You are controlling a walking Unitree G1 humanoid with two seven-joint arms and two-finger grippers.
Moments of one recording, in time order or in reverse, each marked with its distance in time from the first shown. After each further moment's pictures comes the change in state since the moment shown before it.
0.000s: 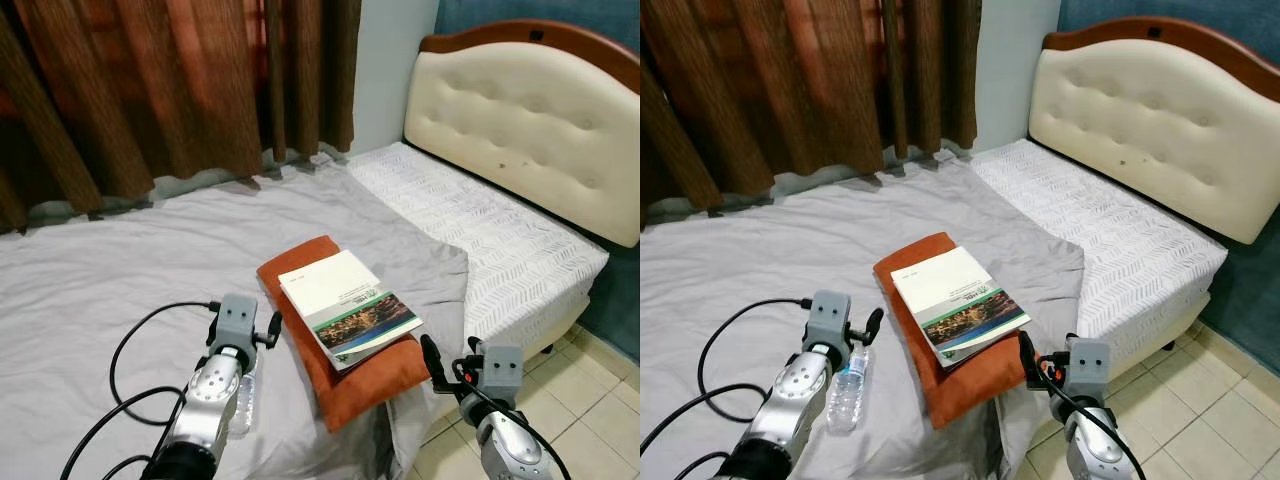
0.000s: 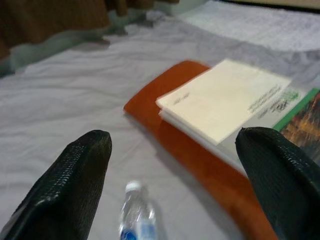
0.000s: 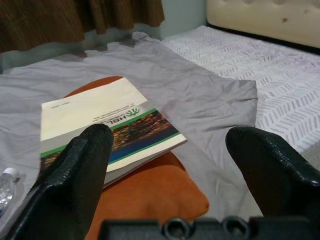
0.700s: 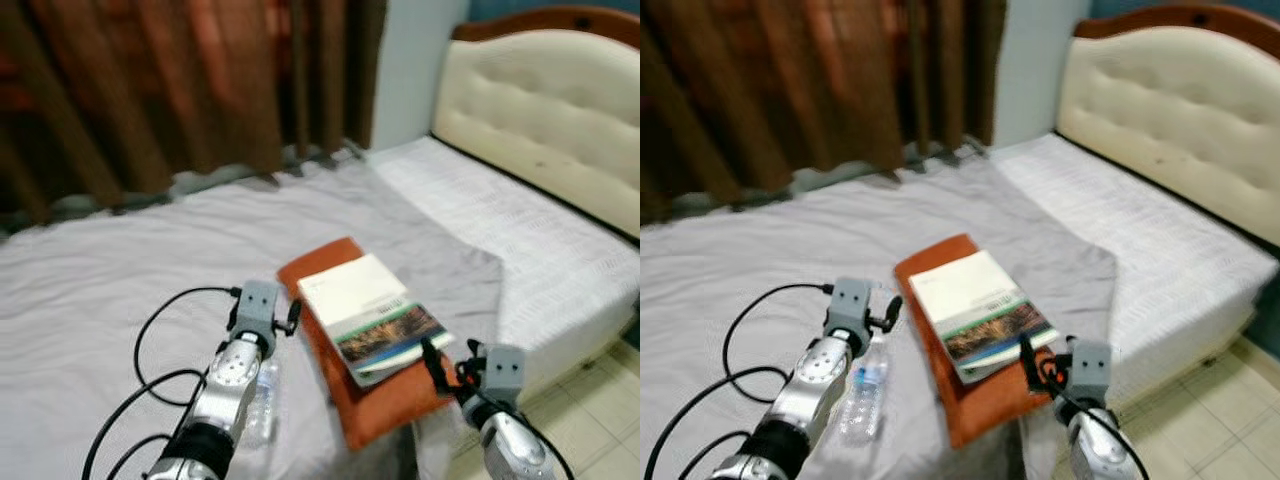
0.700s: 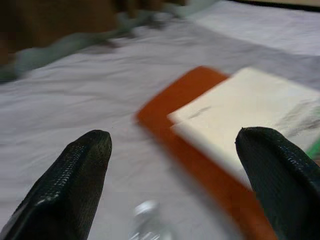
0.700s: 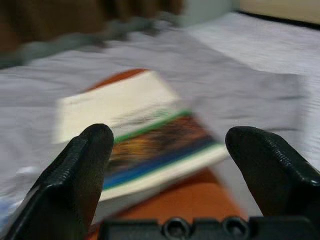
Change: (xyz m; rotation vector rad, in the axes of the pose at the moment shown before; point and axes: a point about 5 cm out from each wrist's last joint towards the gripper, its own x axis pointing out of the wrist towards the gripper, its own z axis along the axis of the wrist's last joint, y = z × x) left arm 0.011 -0.018 0.011 0.001 -0.012 -0.036; right arm -0.005 0.000 -0.006 0.018 0.024 0.032
